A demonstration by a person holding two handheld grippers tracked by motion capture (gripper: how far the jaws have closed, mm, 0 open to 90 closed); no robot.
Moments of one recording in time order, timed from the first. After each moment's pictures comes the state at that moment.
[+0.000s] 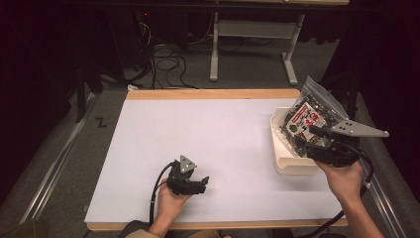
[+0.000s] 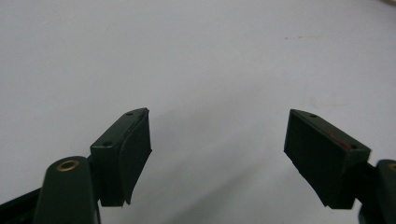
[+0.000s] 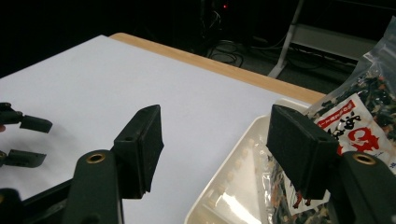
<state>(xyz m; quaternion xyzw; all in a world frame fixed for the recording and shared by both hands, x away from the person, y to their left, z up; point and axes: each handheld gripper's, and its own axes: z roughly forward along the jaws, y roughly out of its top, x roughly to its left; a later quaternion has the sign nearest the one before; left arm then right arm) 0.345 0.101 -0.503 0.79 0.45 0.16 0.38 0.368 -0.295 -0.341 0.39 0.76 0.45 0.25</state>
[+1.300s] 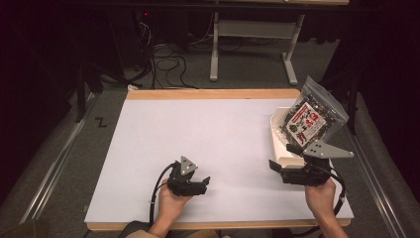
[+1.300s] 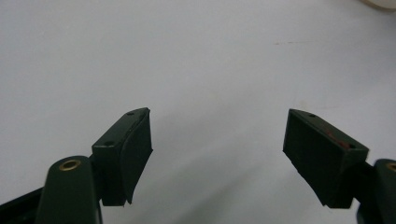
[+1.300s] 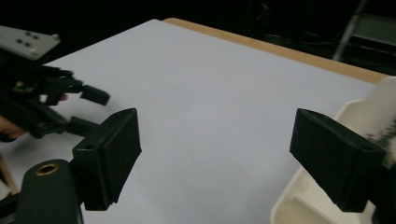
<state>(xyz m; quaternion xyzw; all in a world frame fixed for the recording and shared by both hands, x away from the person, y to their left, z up) 0.342 0.099 -0.501 0.79 0.44 0.17 0.39 0.348 -0.255 -0.394 0.35 0.78 0.48 0.19</state>
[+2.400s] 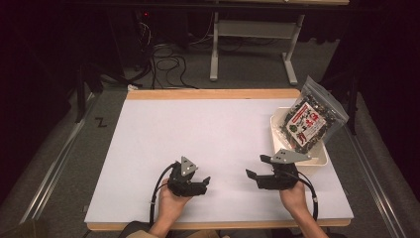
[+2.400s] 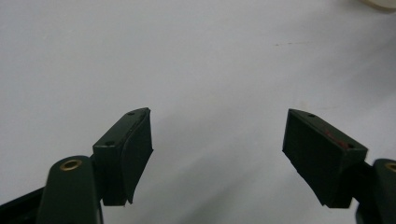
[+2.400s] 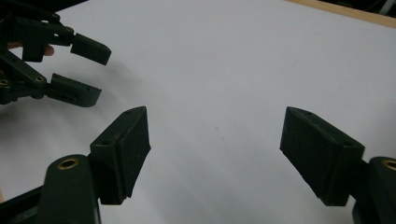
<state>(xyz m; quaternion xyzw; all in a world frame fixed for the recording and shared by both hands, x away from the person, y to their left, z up) 0.340 0.098 -0.500 0.79 0.44 0.18 0.39 0.363 -0.208 -0.453 0.33 0.82 0.44 0.15</state>
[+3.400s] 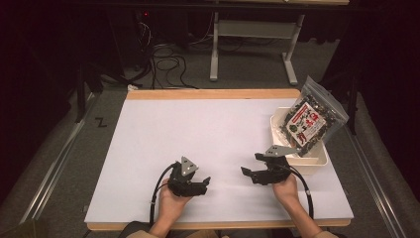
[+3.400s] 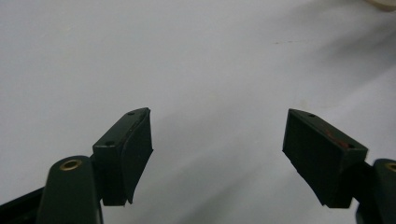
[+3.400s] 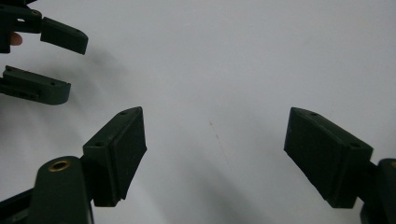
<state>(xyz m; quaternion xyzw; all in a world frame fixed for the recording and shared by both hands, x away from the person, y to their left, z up) 0.341 0.098 -0.501 0.79 0.44 0.17 0.39 0.392 -0.200 -0.476 0.35 0.83 0.43 0.11</state>
